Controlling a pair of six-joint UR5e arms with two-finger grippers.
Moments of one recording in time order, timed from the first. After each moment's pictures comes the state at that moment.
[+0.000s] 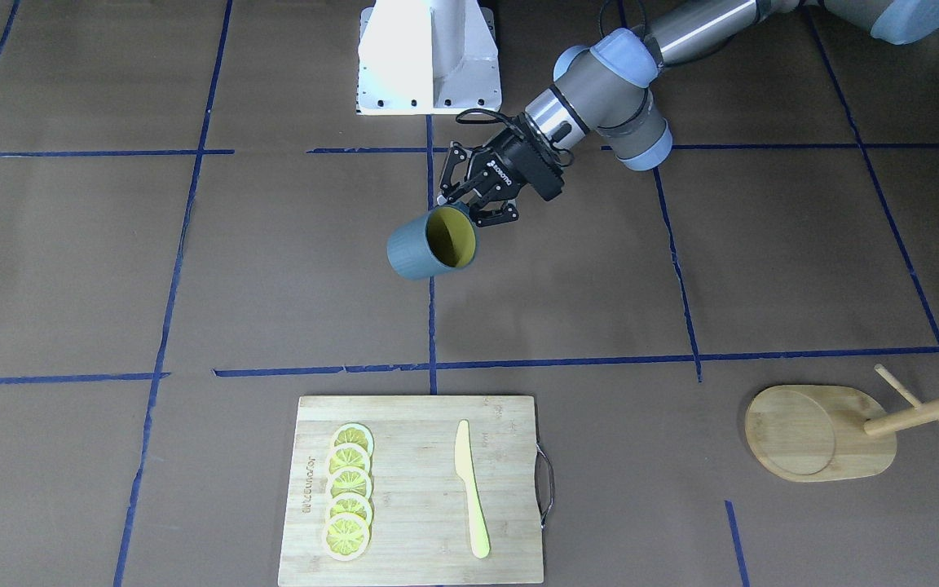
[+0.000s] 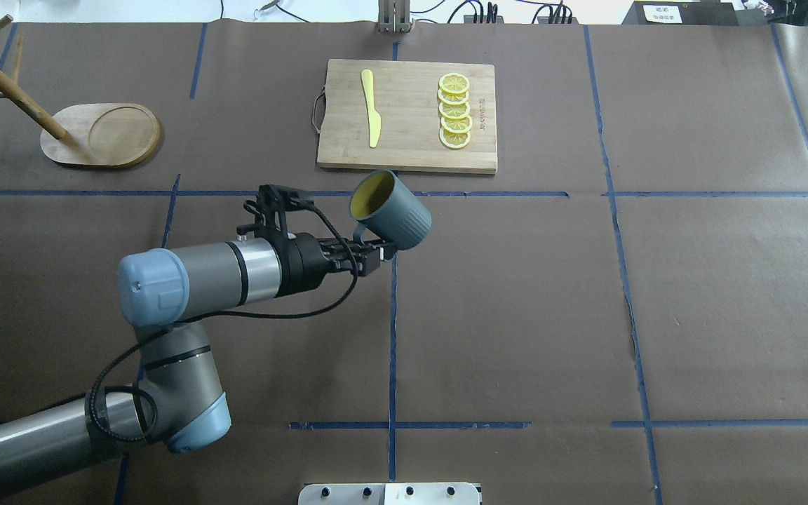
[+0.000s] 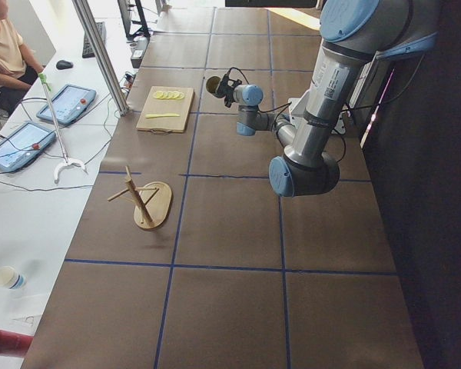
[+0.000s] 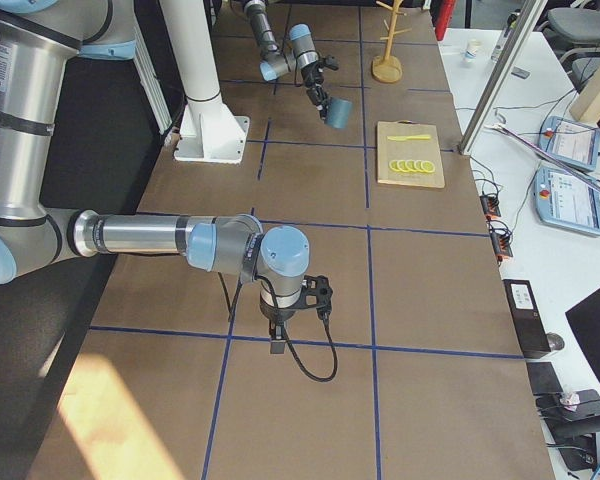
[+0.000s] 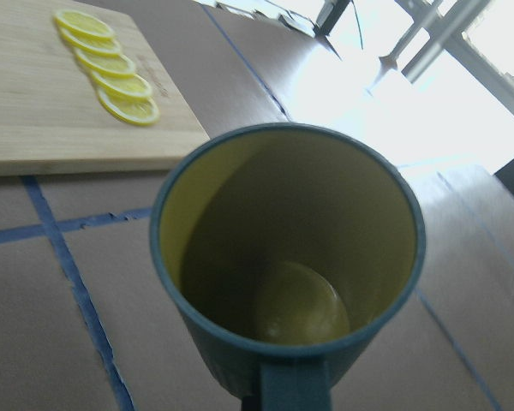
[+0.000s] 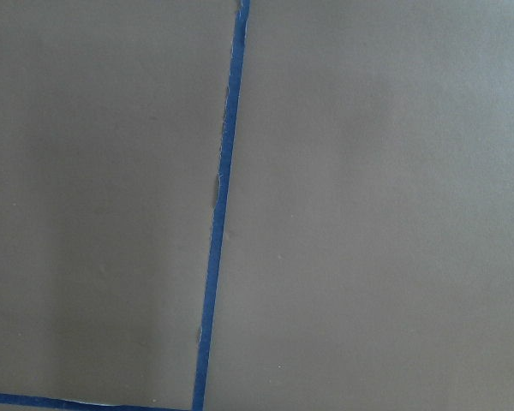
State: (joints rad) left arm -0.48 -2.07 -1.54 -2.85 -1.62 -1.31; right arm 1.59 -1.86 1.90 -1.75 2.27 -0.22
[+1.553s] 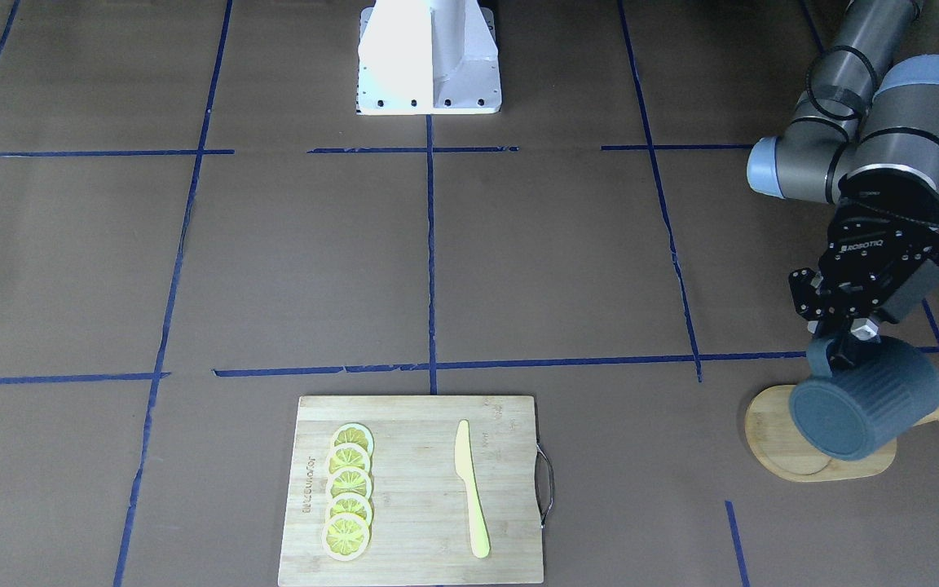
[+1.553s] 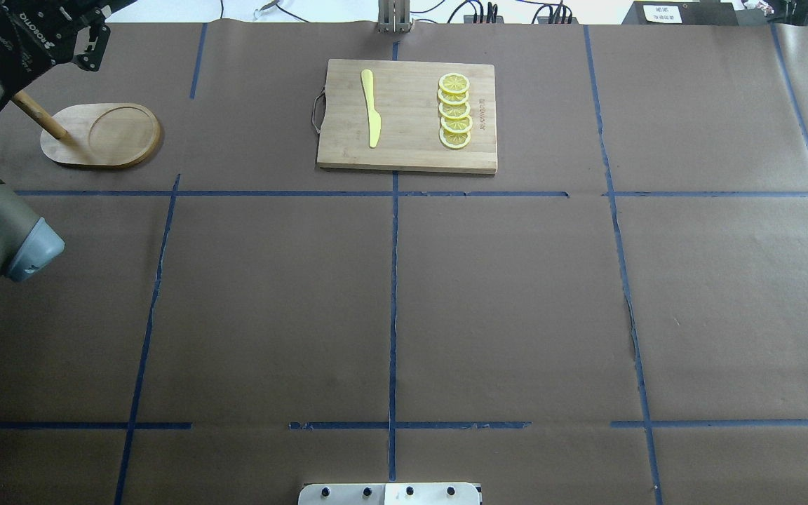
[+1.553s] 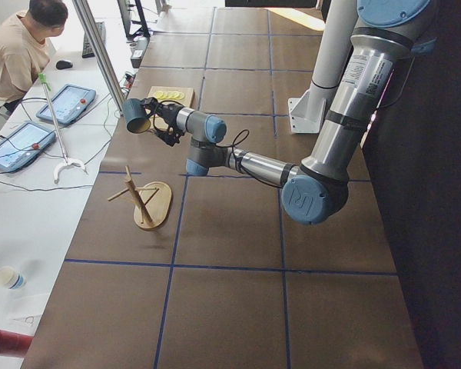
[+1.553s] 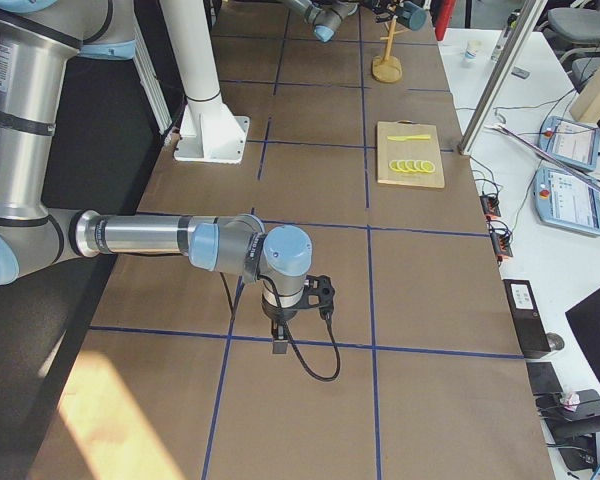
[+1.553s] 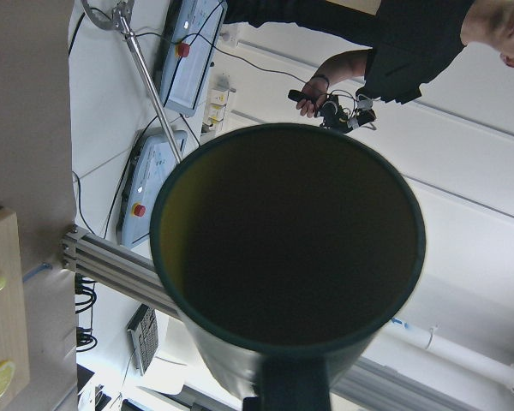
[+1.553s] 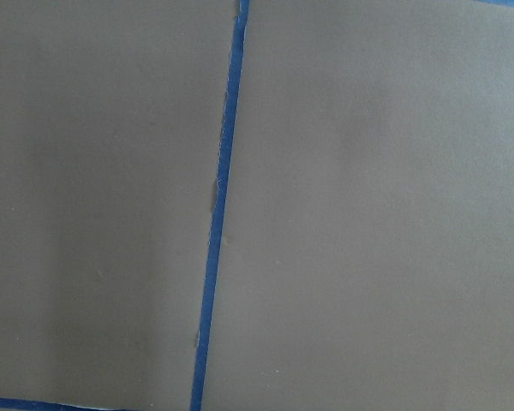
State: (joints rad) left arm -0.98 -1.91 -1.37 -3.29 -1.44 -2.68; right arm 1.59 -1.85 1.89 -1.75 2.27 -0.23
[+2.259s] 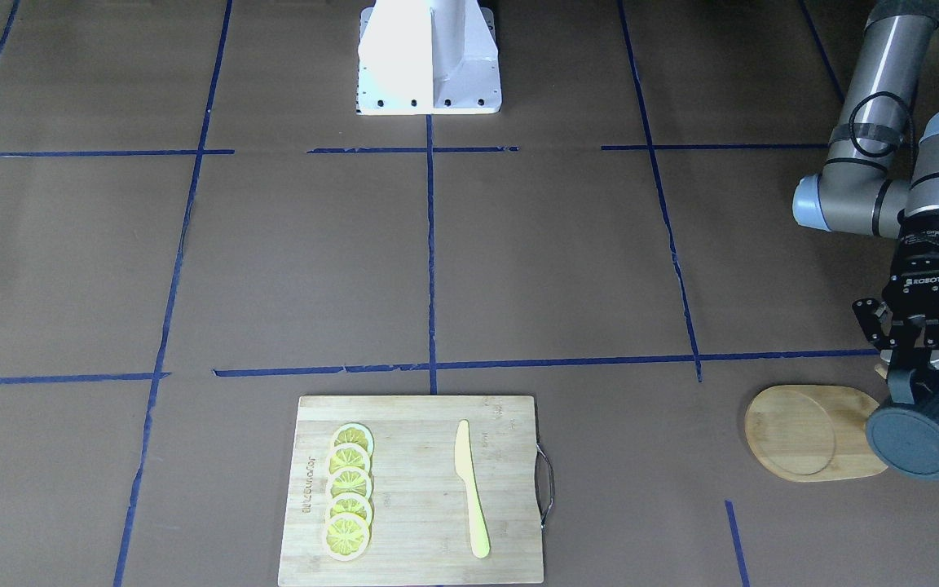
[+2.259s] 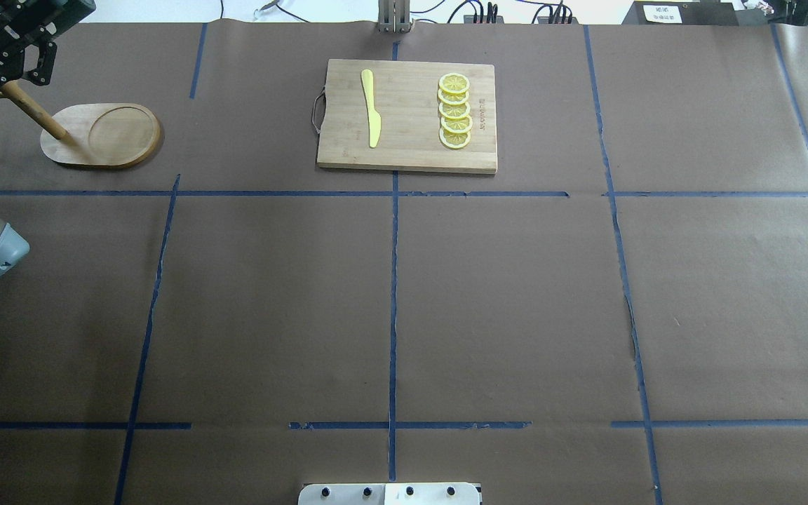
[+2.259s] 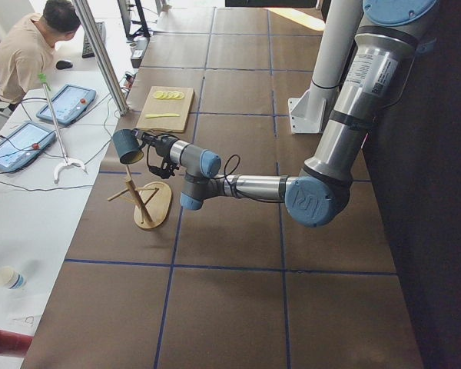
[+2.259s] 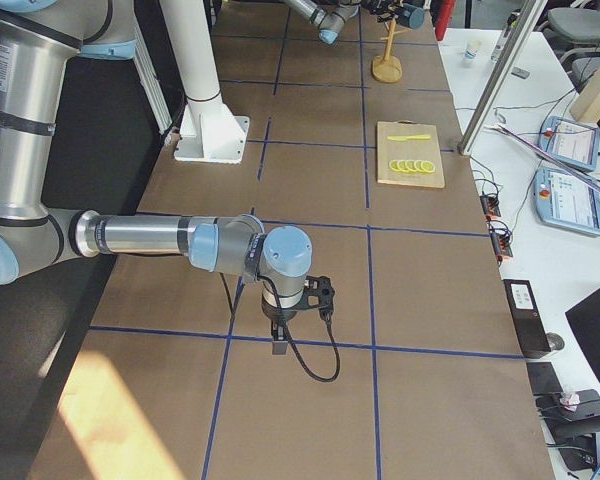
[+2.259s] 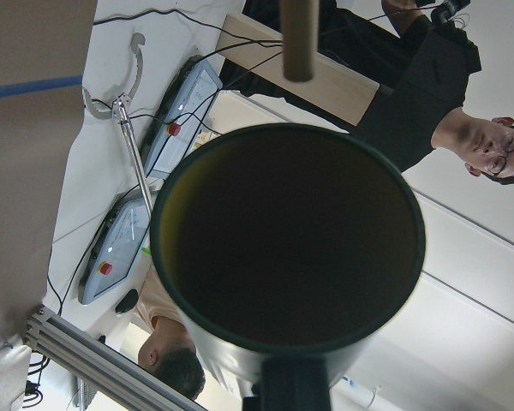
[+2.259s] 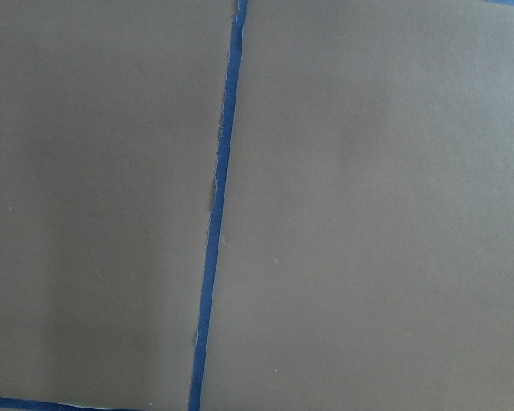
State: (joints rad) left arm -1.02 -1.90 -1.14 -3.54 -1.44 -2.77; right arm 1.59 -1.85 1.89 -1.75 2.27 -0.23
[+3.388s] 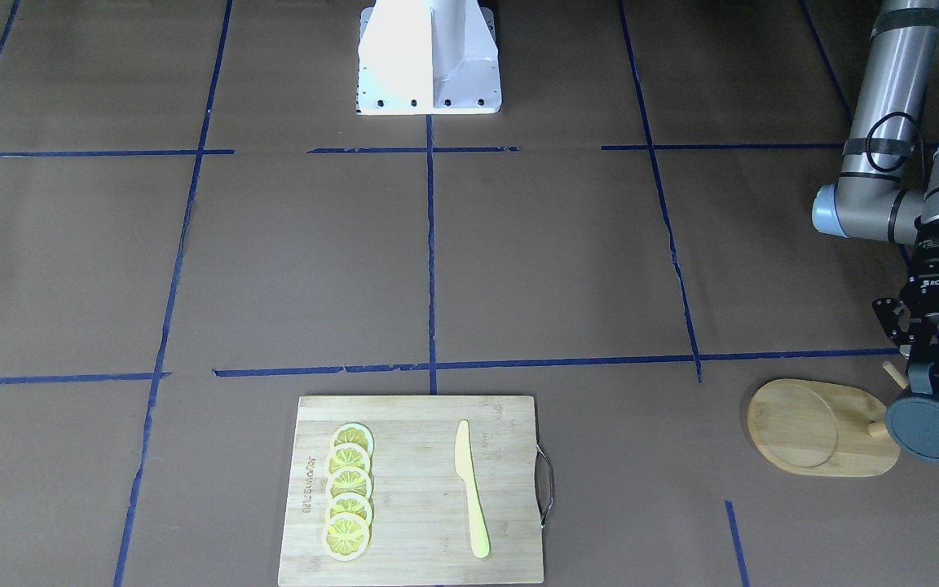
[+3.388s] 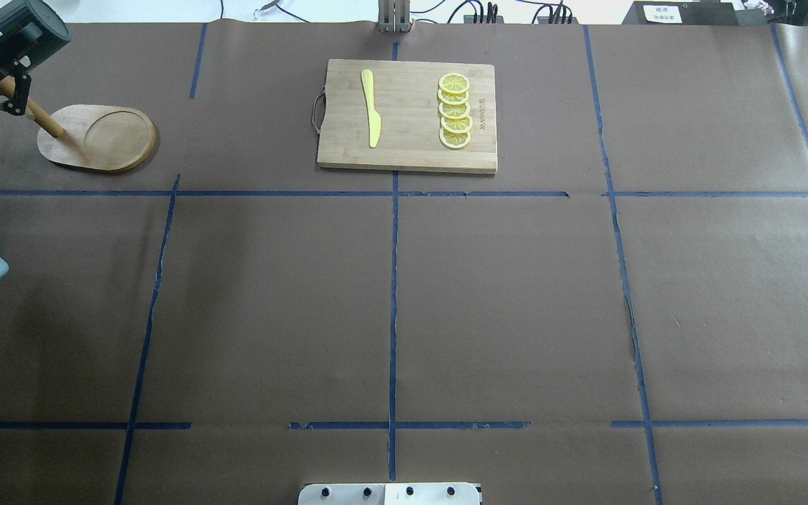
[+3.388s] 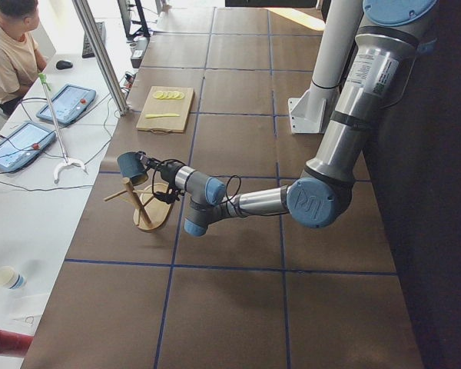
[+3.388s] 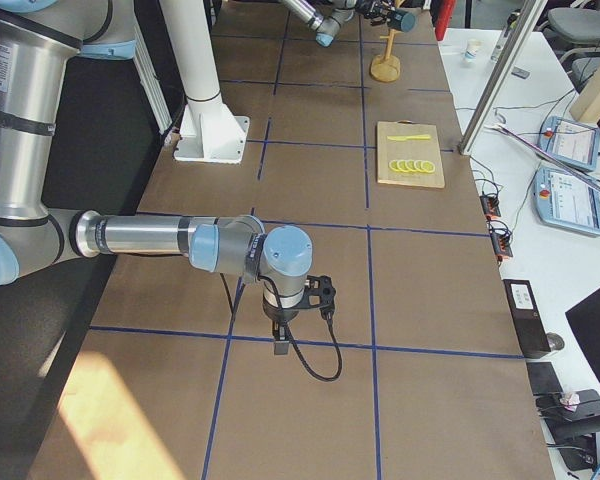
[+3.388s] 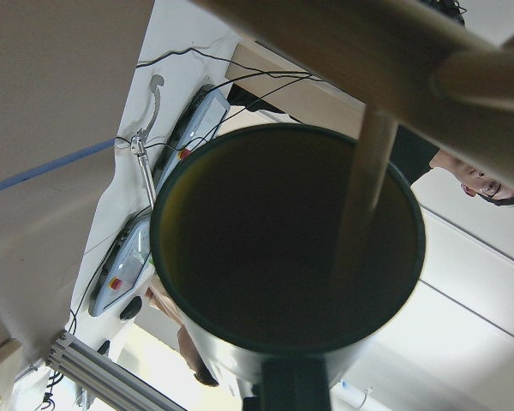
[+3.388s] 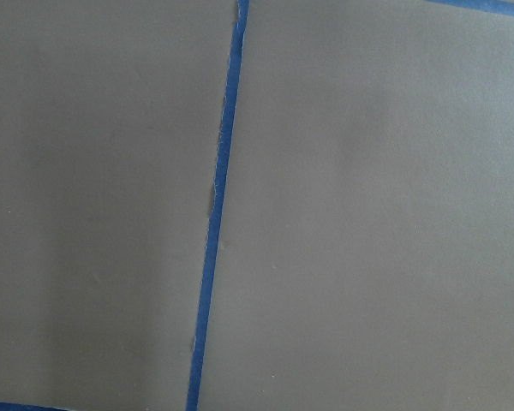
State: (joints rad) left arm -1.02 -1.89 -0.97 -3.72 -1.44 -2.80; right arm 1.59 -1.85 1.88 -1.74 2.27 -0.23
